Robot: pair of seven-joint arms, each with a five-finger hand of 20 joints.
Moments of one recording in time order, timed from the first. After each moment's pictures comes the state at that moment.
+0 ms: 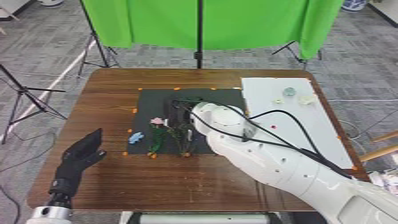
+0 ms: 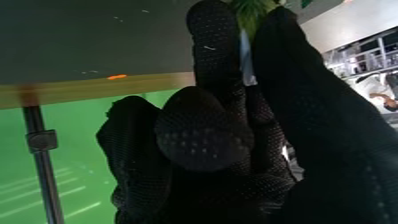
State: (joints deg) left arm 131.4 -64.6 -100.8 -112.4 69.8 4.0 18.2; right arm -50.4 -70.8 29.4 -86.2 -121.4 -16.1 16.4
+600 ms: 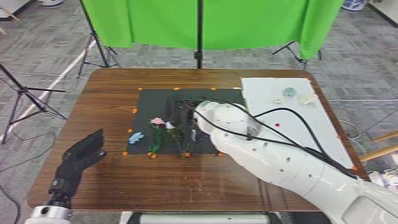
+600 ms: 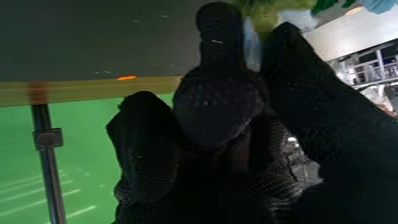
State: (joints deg) left arm 131.5 -64.6 -101.5 -112.7 70.3 2.9 16.7; right arm -50.4 -69.4 30.5 -87.8 -122.0 -20.4 16.1
